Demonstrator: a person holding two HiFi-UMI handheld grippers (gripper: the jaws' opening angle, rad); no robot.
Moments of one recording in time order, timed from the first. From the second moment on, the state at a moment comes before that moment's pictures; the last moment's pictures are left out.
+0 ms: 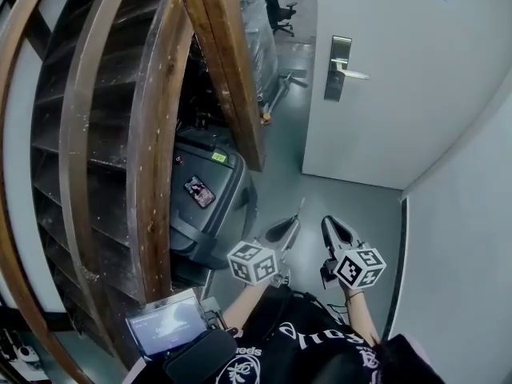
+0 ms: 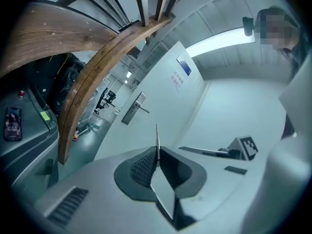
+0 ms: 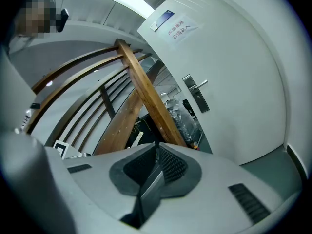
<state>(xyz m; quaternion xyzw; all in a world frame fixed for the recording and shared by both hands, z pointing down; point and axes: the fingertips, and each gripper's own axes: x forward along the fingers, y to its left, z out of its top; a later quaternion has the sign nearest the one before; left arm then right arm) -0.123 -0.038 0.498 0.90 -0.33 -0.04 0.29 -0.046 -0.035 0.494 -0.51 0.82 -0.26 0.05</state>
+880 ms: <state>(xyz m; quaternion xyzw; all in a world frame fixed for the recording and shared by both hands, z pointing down) -0.064 -0.218 0.506 0.87 -0.36 -0.08 0.32 0.031 -0.213 0.500 -0.49 0.83 -0.26 0.03</state>
